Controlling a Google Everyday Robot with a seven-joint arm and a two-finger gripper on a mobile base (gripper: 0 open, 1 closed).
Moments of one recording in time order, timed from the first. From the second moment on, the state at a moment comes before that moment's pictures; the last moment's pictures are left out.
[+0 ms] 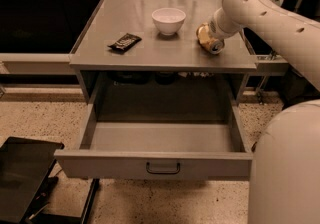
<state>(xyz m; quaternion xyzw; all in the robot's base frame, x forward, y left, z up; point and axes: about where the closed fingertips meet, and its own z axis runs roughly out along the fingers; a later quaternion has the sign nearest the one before) 0.810 -0.203 0.860 -0.17 0.91 -0.02 0.39</state>
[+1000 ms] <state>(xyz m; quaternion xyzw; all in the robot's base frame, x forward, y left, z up) 0.810 -0.203 0.860 -0.17 0.91 -0.02 0.39</state>
